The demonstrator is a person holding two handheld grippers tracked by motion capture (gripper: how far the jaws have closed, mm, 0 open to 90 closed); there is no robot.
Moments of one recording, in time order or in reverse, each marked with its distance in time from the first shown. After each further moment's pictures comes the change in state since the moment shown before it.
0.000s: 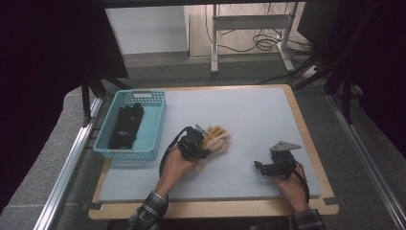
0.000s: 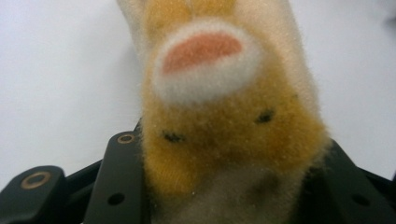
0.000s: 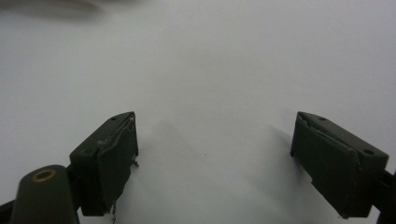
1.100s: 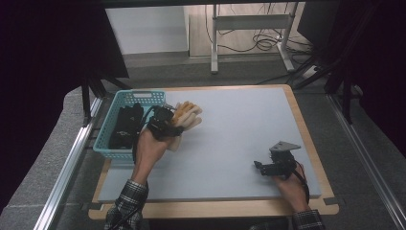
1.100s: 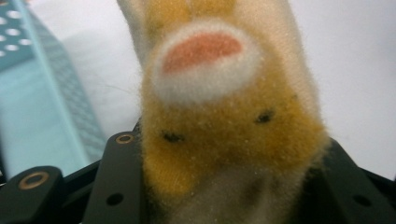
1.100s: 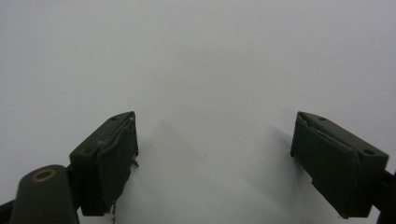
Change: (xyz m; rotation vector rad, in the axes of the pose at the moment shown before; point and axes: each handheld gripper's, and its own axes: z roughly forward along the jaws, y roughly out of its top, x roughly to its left) left arm 0.068 0.006 -0.085 -0.056 0.165 -0.158; right arm 0.000 0.000 0.000 0.002 -0.001 -0.002
